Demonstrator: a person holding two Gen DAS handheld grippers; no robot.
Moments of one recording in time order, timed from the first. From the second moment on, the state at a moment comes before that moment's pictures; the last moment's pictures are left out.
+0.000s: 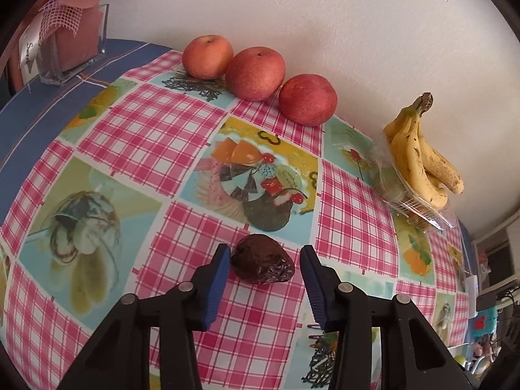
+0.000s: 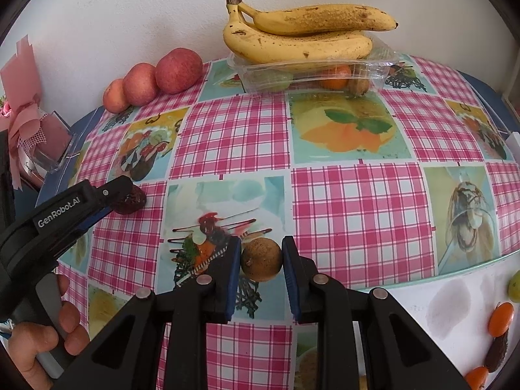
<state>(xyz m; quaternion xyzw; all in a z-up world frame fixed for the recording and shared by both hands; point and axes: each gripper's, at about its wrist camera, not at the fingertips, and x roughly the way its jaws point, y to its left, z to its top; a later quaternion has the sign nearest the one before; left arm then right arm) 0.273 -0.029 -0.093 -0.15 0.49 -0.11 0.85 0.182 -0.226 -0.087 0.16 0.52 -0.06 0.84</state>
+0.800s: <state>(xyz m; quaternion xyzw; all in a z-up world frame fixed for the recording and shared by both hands) 0.258 -0.035 -0.074 -0.15 0.53 -0.10 0.83 0.168 -0.238 -0.083 0.17 0.53 -0.08 0.82</state>
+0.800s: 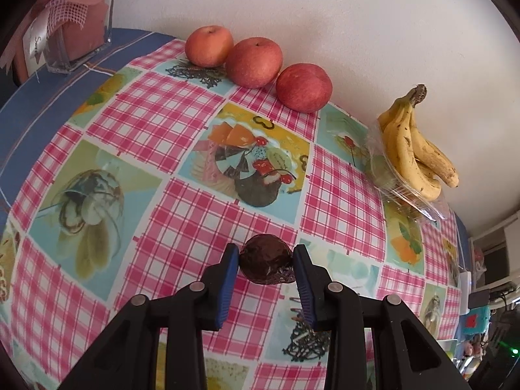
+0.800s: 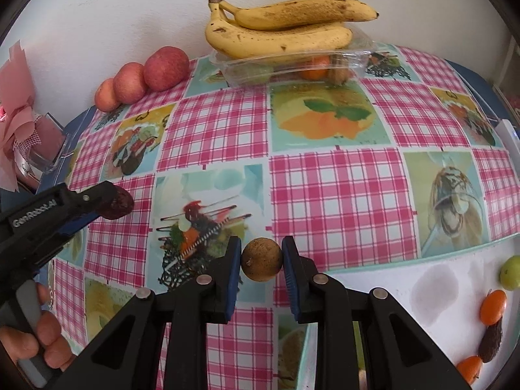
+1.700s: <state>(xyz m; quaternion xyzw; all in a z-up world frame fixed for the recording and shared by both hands) 0.184 -0.057 -0.002 -0.09 0.52 -0.10 0.85 0.103 -0.241 -0.019 0.18 0.51 -0.09 0.83</state>
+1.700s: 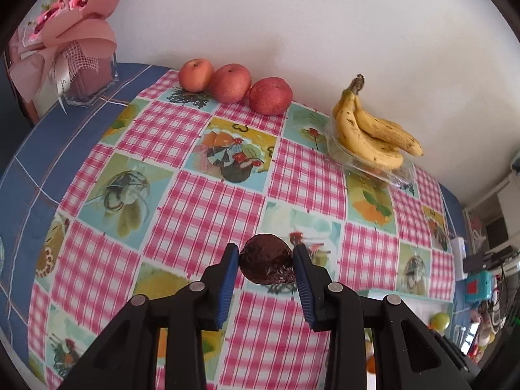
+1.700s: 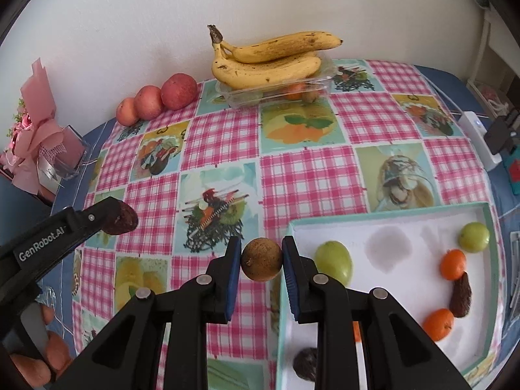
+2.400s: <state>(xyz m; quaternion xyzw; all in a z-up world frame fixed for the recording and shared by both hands) 0.112 -0.060 0.016 -0.06 0.51 -0.14 0.85 0.030 -0.253 -0.006 0.16 0.51 -0.13 0.84</state>
